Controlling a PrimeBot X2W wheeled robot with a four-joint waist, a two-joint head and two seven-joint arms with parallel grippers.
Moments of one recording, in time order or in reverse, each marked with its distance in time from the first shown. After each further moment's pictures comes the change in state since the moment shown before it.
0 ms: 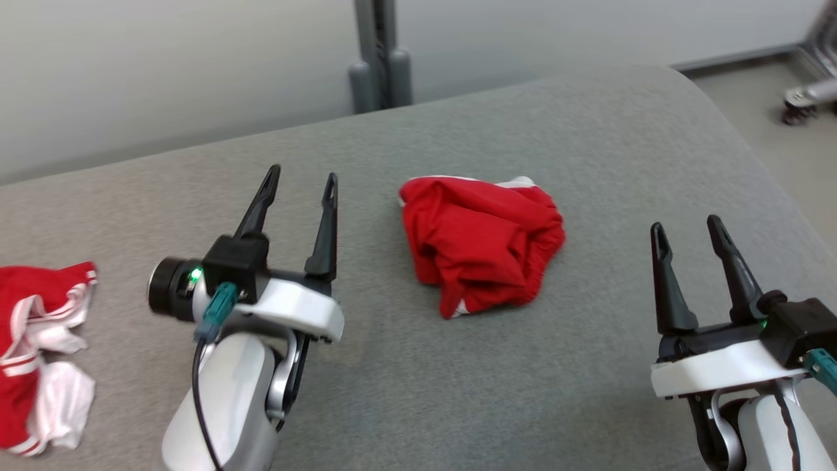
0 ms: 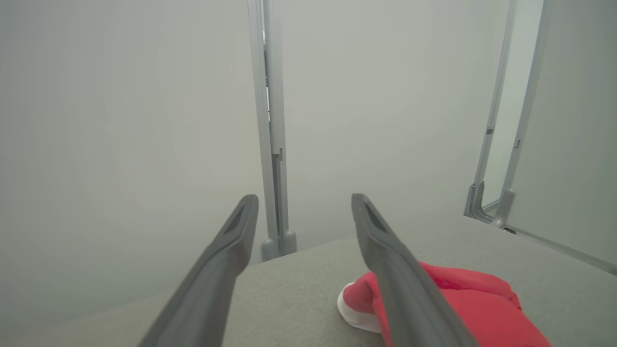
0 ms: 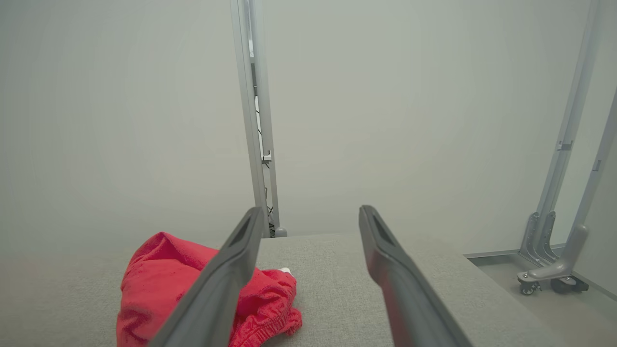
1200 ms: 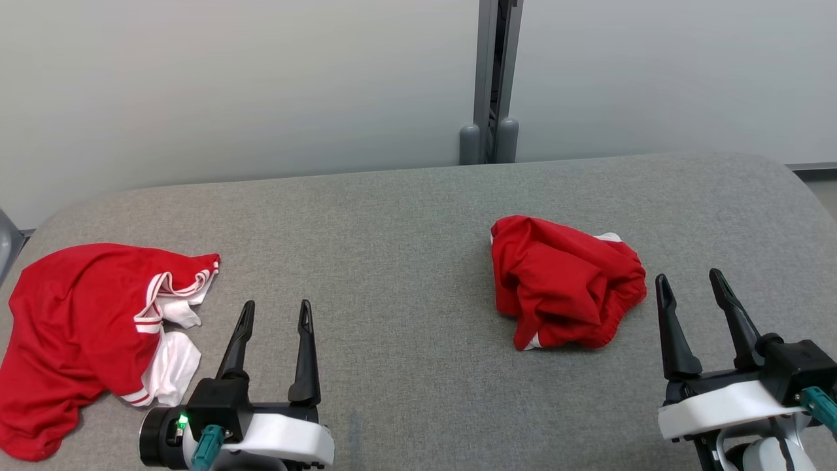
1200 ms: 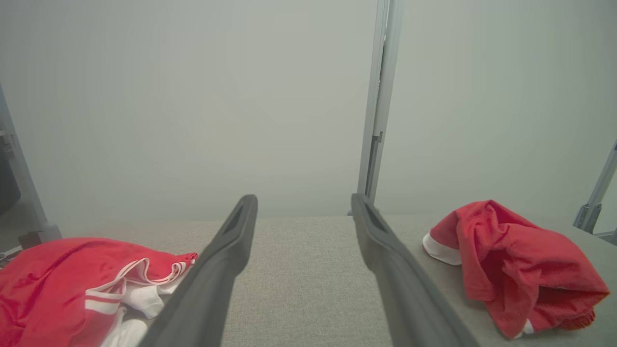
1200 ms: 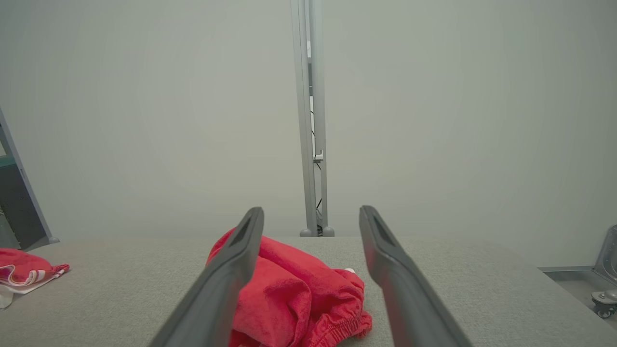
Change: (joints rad) left arm 0.431 -0.012 0.078 -0.254 0.026 0.094 0.000; right arm 0.104 0.000 -0.023 0.041 -0.014 0.000 0.000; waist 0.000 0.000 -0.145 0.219
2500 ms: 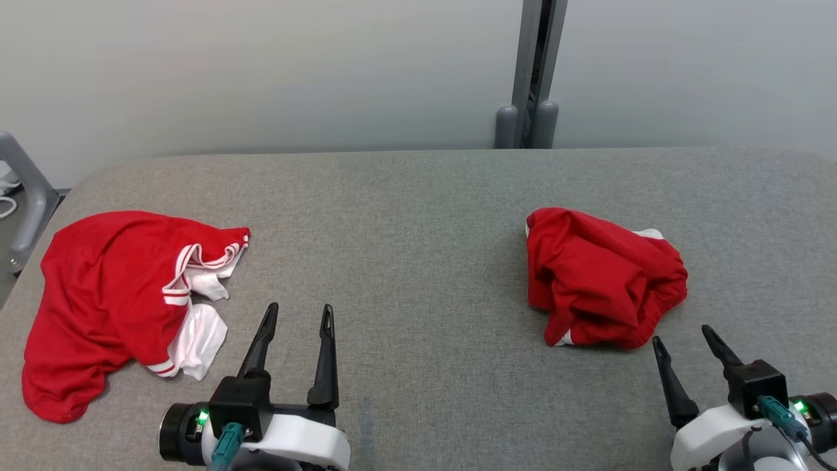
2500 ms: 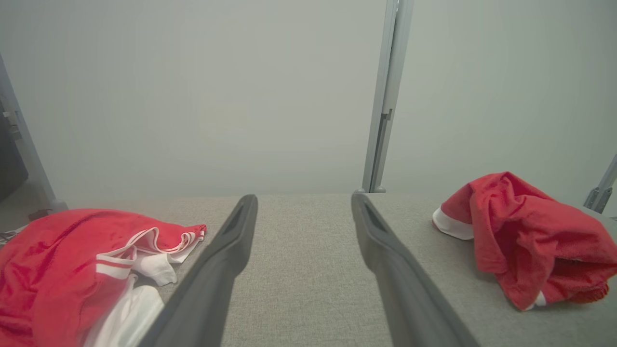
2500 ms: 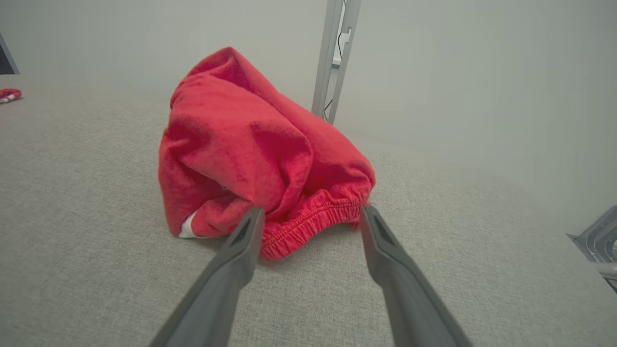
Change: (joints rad) left arm -0.013 0.000 -0.049 0.037 -0.007 -0.010 0.000; right arm -0.033 -0.070 0.025 0.303 -0.161 0.000 0.000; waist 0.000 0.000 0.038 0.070
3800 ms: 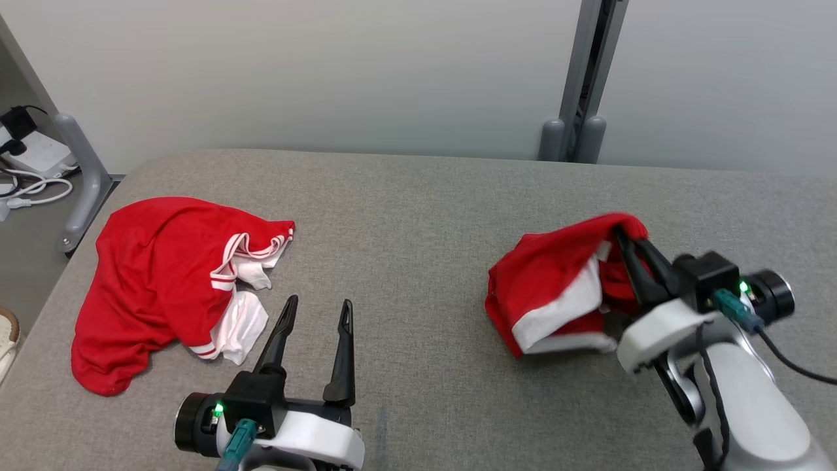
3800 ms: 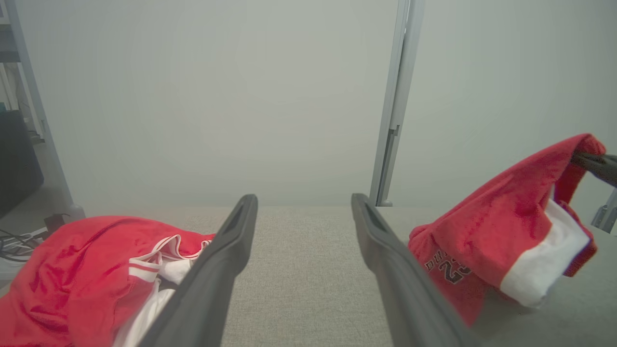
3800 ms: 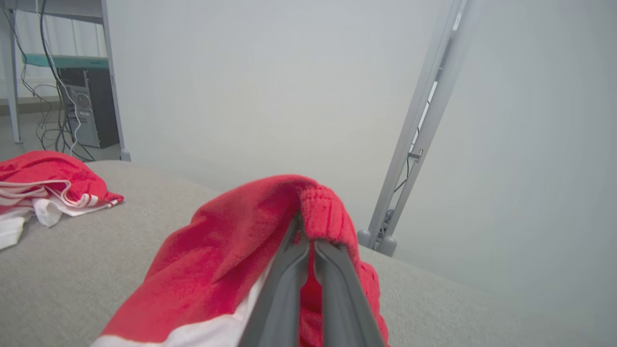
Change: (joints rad) left arm -0.024 0.000 -0.044 -0.019 -0.016 -0.016 0.000; right arm -0.266 -0.005 0.149 0.088 0.047 0.000 0.000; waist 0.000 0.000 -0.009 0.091
